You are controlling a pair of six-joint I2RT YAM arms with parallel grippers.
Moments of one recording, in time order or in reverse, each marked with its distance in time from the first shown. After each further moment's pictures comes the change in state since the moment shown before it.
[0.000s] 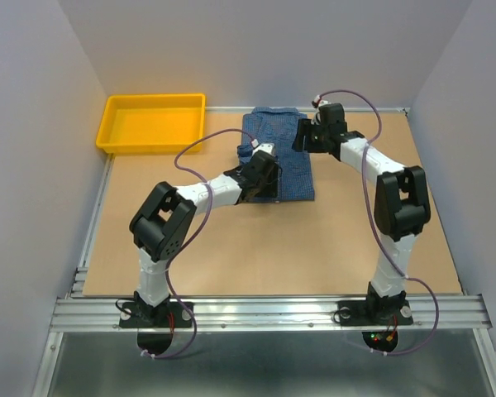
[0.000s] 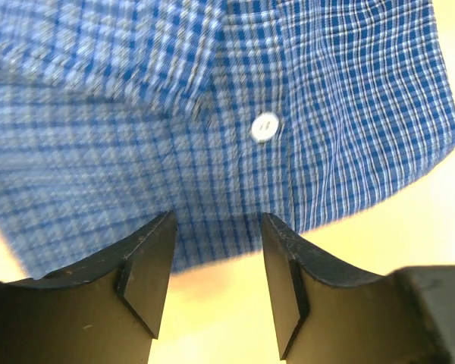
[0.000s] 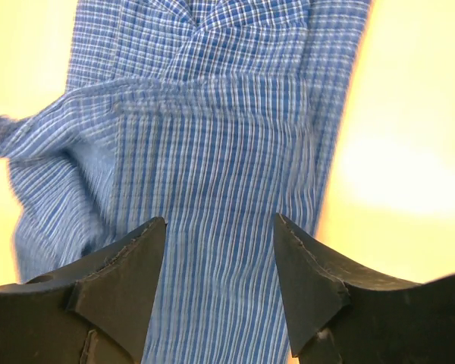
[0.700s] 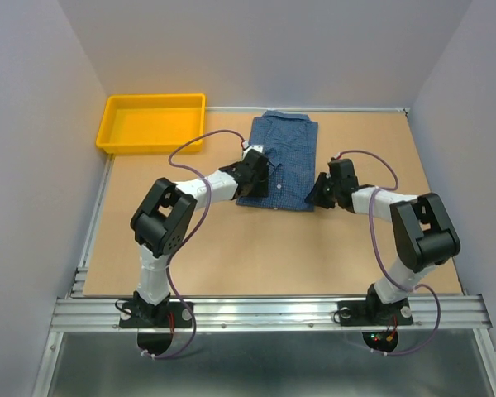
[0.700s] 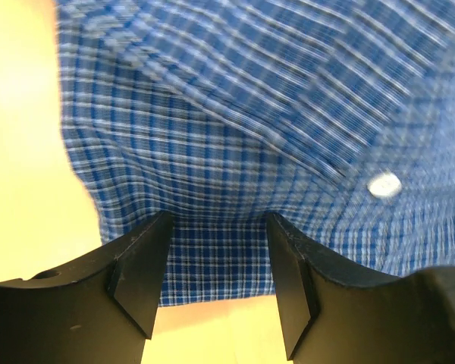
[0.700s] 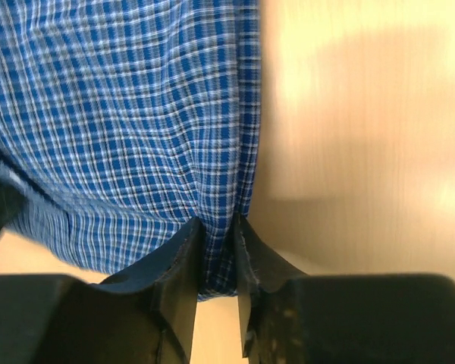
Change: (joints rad) left arm 0.062 0.019 0.014 -0.101 -0.029 0.000; right arm 0.009 -0.332 -0.734 0.219 0.043 0.355
